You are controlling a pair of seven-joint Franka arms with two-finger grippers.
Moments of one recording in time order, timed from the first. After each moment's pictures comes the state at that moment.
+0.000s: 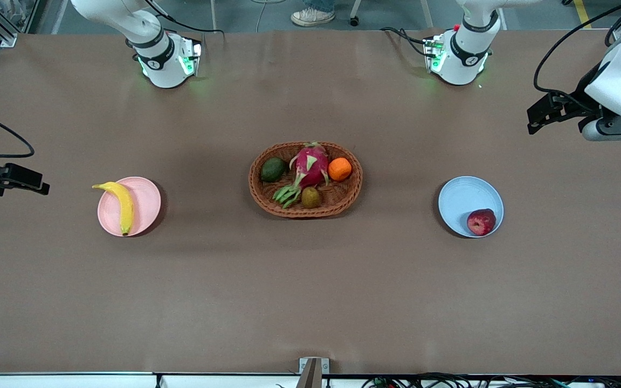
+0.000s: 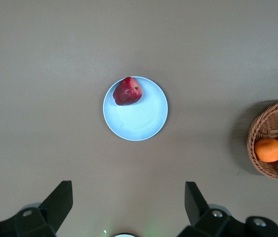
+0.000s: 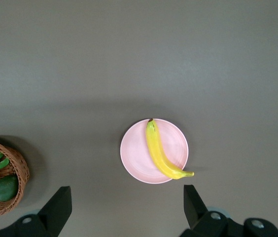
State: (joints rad) left arm 0.04 -0.03 -0.19 -1.56 0.02 1.50 -0.14; right arm 0.32 0.31 -0.51 -1.27 0.21 1.51 -0.16
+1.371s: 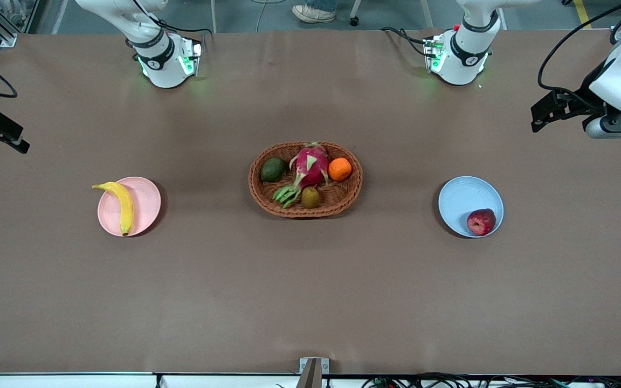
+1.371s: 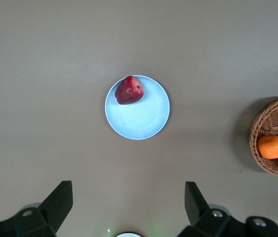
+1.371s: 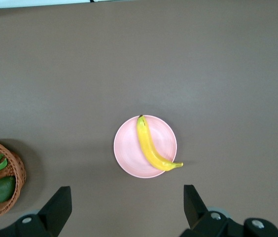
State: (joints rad) left arm 0.04 -0.04 -0.18 -1.56 0.02 1.49 -0.12; right arm -0.02 -0.08 -0.07 -1.65 0.03 1.67 -0.05
